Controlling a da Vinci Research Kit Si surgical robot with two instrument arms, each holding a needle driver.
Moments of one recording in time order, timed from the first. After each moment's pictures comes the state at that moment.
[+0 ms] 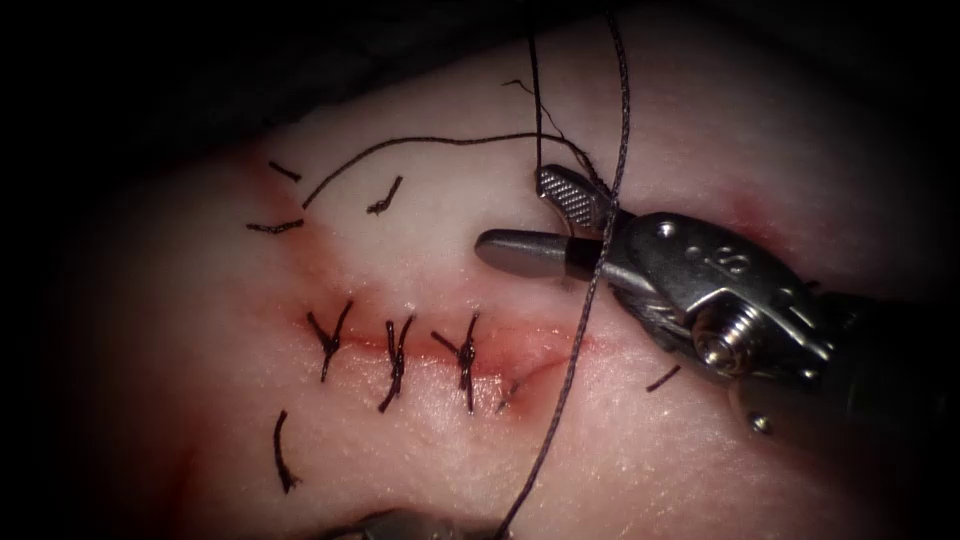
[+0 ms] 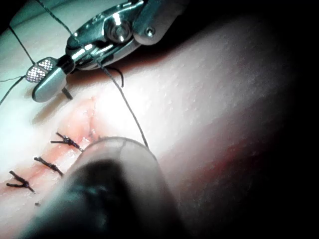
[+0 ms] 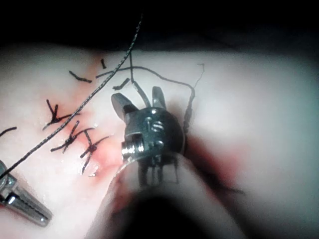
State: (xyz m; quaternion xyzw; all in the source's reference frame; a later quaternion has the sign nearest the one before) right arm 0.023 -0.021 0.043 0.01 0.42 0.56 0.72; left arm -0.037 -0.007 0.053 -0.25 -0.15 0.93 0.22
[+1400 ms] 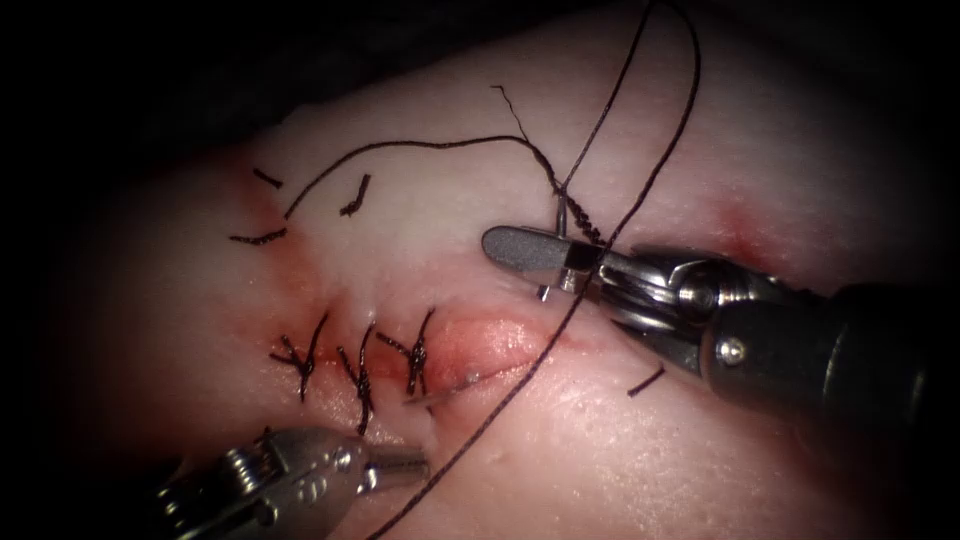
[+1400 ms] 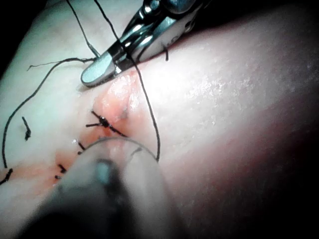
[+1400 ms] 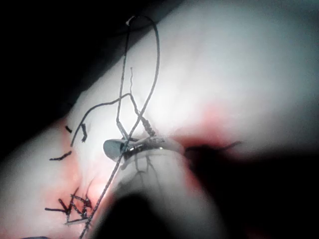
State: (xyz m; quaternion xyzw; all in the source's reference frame) right arm 0.028 -0.028 0.040 0.43 0.40 0.74 0.34; left arm -0.033 -0.003 0.056 -0.26 -0.14 0.92 0.25
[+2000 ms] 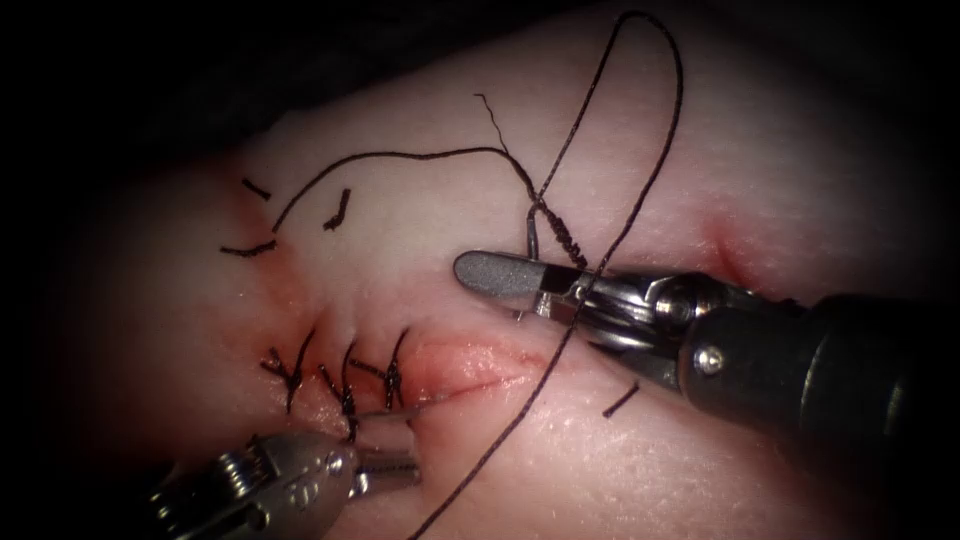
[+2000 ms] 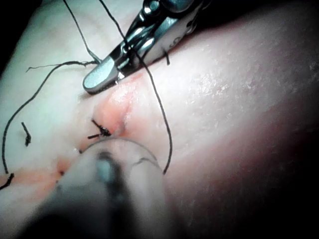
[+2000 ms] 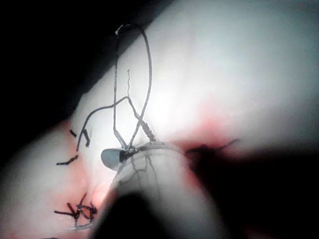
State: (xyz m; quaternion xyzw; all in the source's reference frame) right arm 0.032 -0.031 0.038 0.50 0.40 0.72 0.26; left arm -0.033 -0.003 0.055 -0.26 -0.14 0.92 0.26
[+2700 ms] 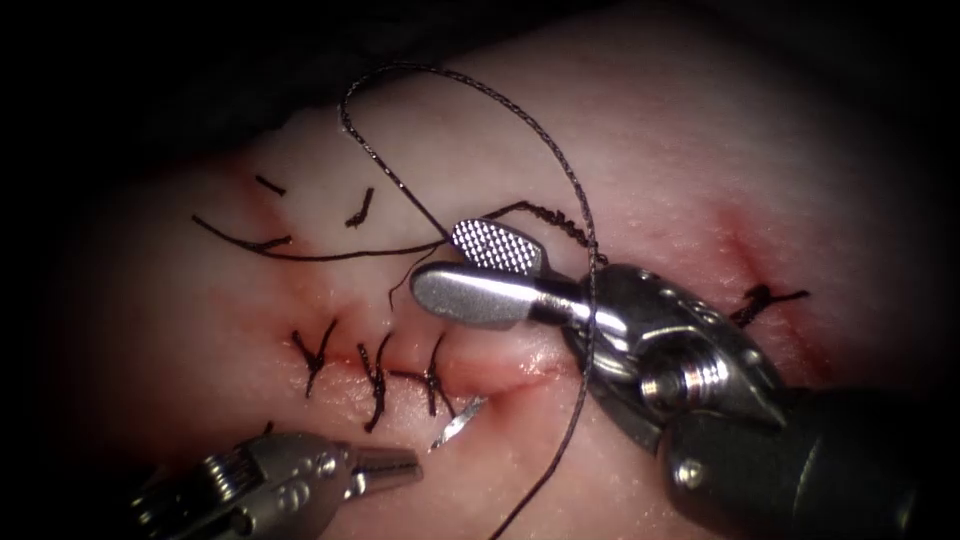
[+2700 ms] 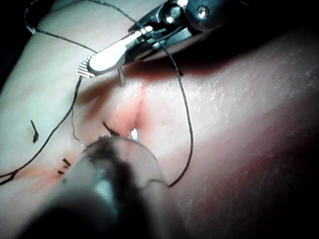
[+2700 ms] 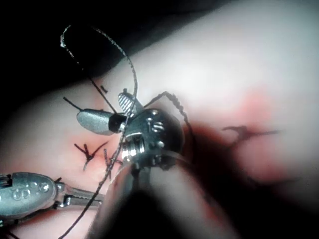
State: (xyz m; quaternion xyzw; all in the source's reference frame) right arm 0.023 -0.024 0.039 0.15 0.52 0.65 0.54; left arm -0.033 -0.003 0.053 -0.28 -0.12 0.91 0.26
